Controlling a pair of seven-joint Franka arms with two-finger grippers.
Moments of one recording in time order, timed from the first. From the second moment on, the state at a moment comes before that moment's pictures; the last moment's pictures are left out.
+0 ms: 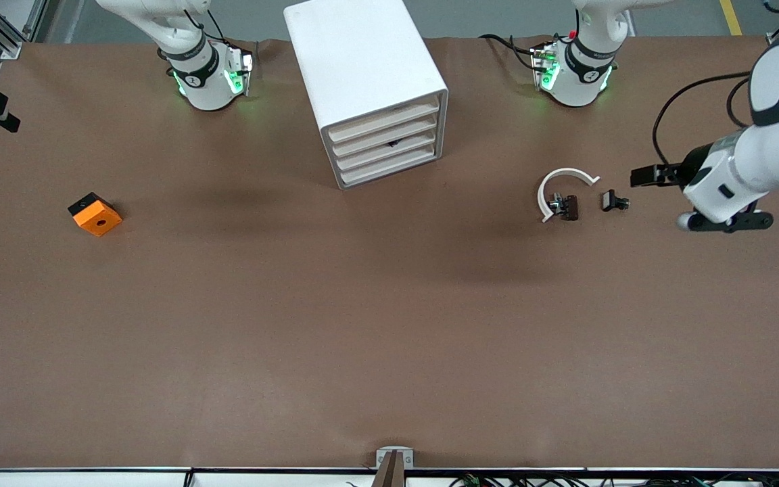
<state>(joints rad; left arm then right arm) 0.09 0.01 -0.15 -1.80 -0.05 1.53 -0.08 -0.06 -0.13 -0.06 -1.56 0.03 1.40 -0.07</state>
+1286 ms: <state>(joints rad) 0.10 -0.11 -0.13 -1.71 -0.05 1.58 -0.08 -0.06 -0.13 -0.06 -1.56 0.03 1.39 -0.07</state>
